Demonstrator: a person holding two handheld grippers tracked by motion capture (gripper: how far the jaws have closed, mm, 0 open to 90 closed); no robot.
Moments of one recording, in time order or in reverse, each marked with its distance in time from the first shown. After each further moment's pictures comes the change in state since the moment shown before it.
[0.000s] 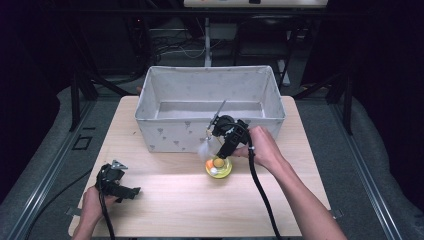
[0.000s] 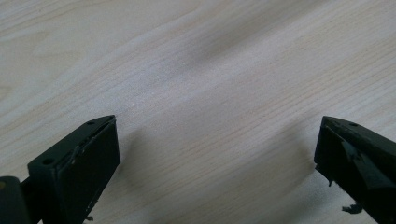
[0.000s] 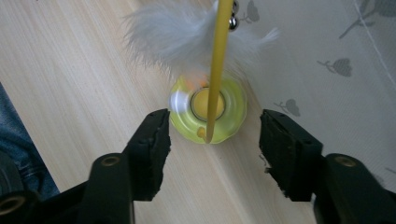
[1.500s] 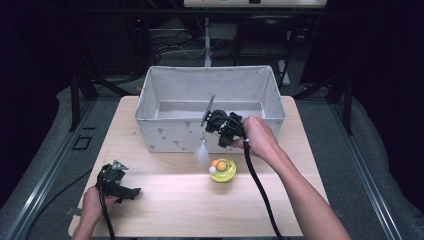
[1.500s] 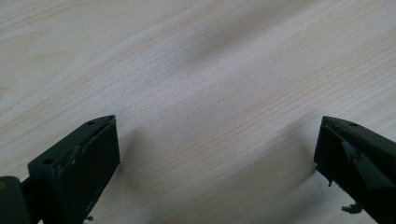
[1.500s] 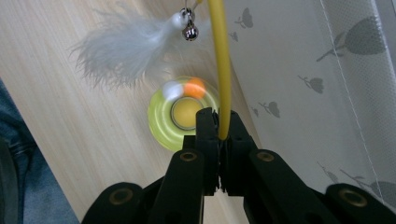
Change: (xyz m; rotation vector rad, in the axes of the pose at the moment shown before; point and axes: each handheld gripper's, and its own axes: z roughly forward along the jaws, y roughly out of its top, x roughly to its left) left arm -0.001 0.000 0.001 0.007 -0.004 0.013; right arm 0.003 0.022 -0.016 0.088 -0.046 -0.099
